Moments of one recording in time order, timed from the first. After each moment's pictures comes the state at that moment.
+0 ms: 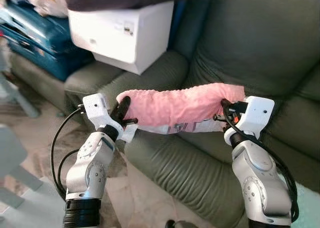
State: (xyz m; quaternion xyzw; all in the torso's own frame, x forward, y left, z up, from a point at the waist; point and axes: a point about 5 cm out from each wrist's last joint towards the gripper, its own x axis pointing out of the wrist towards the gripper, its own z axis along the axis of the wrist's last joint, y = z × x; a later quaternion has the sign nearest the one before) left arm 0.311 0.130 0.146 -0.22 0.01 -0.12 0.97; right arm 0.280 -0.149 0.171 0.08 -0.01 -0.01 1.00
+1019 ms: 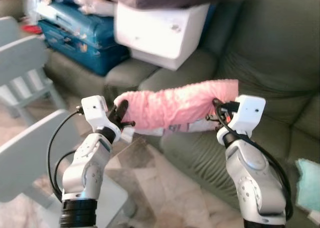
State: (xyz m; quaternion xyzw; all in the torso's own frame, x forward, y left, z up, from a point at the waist) left arm 0.310 0.134 0.139 -0.22 0.04 -0.12 0.97; right arm 0.280 -0.139 0.171 0.08 -0.01 0.01 1.00
